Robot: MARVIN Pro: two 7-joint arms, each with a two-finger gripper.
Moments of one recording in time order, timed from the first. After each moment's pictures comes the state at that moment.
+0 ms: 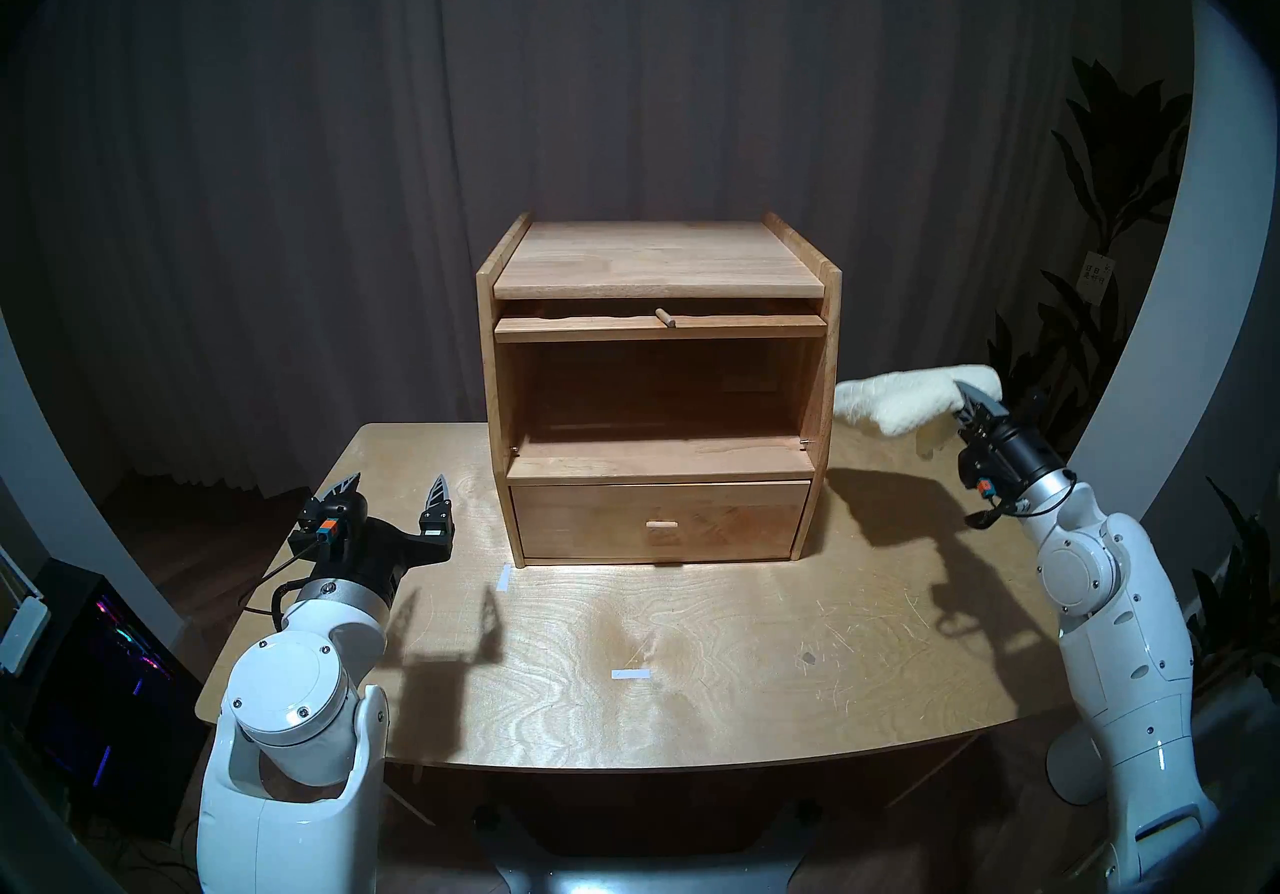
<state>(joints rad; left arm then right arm) 2.01 -1.50 -1.73 -2.19 -0.02 0.25 -0.01 -1.58 -1.06 1.84 -1.64 -0.94 -0.39 -0.05</state>
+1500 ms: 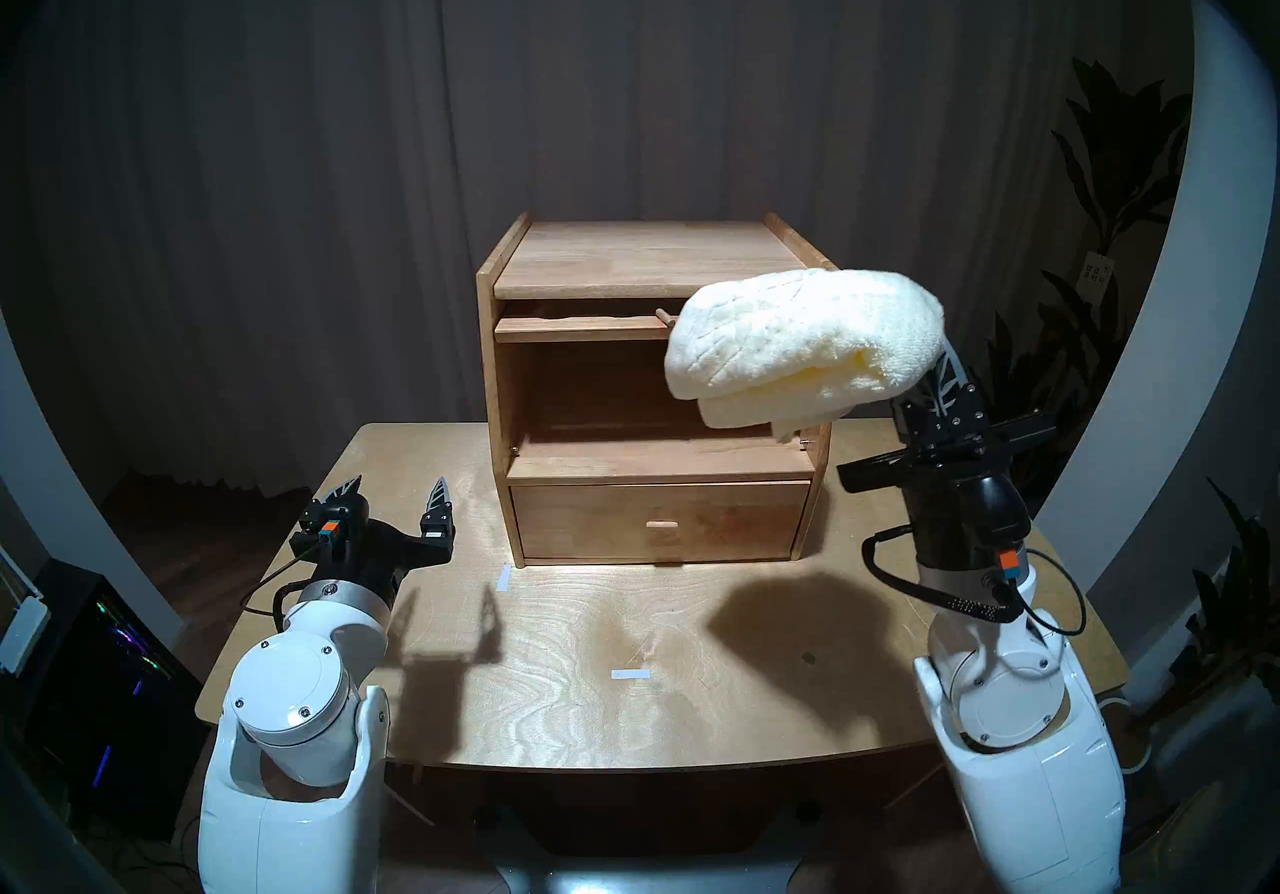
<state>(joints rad) 2.01 -1.50 -1.73 -2.18 -0.02 0.25 -0.01 -1.94 -1.32 1.50 -2.17 -0.25 -0.62 -0.13</state>
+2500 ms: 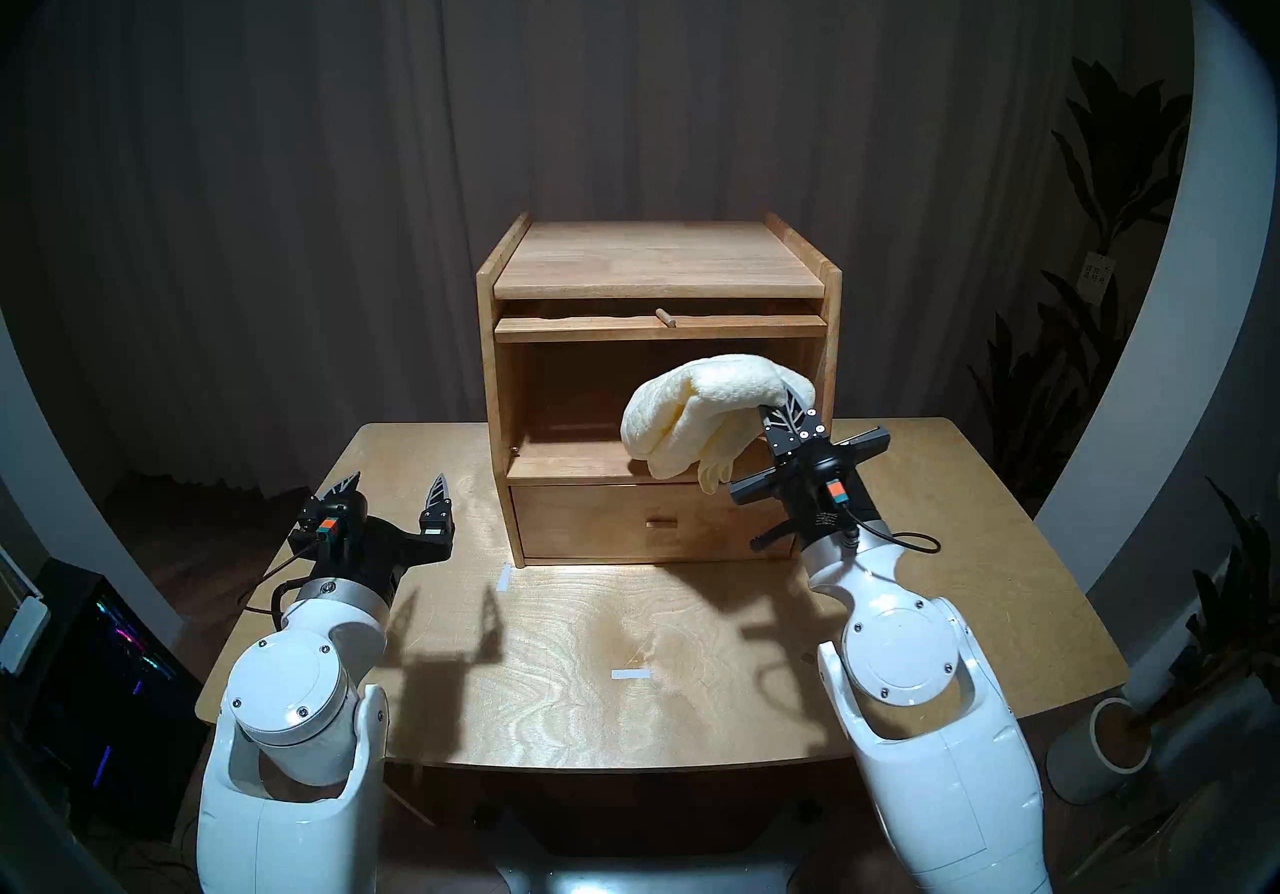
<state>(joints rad) 2.01 -1.51 -1.73 -2.19 -0.02 0.25 -0.01 -1.75 -1.46 1.38 -1.97 -0.36 -0.13 -0.02</state>
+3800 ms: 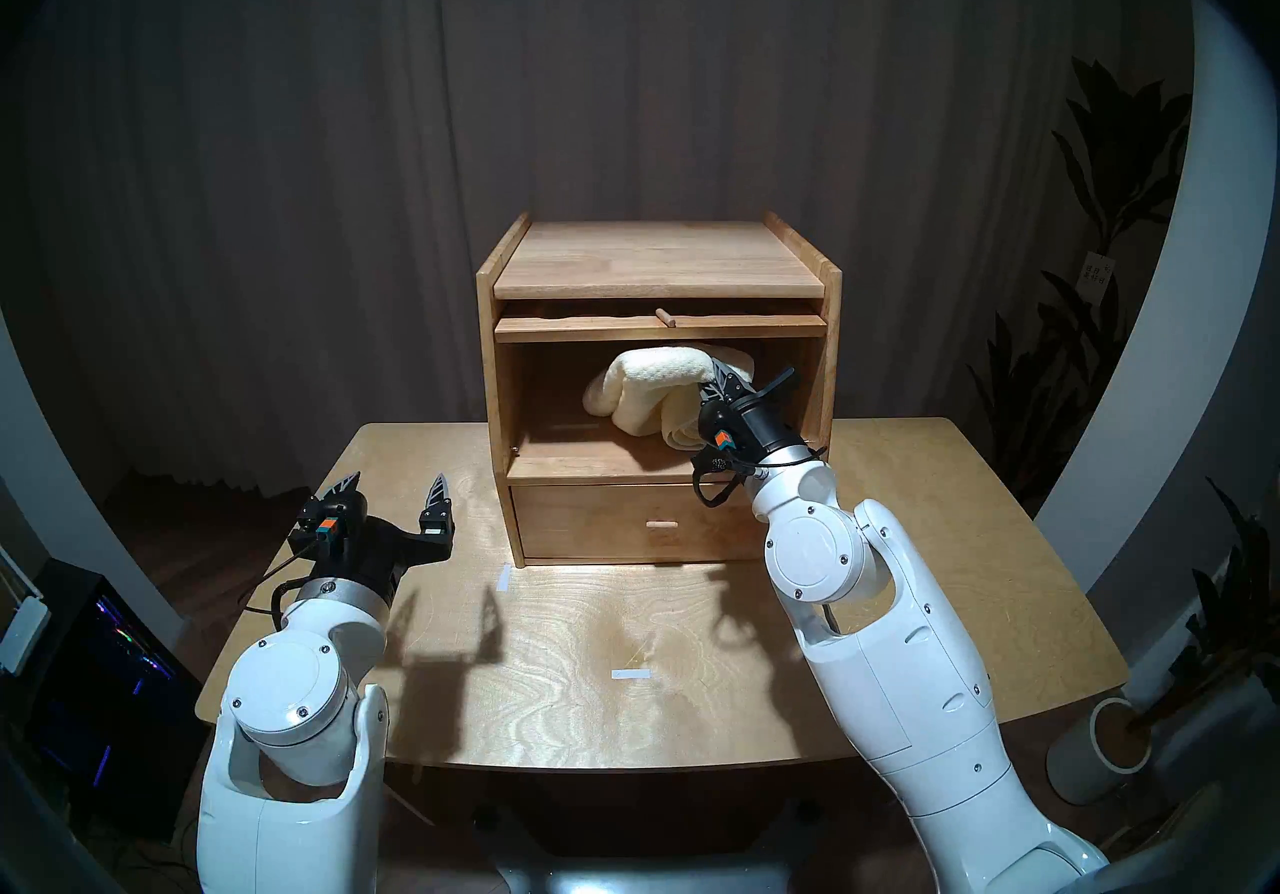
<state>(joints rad) 2.01 -1.51 -1.73 -2.19 -0.02 0.25 -0.01 -1.45 -1.42 1.29 -1.76 -0.78 0.09 0.08</state>
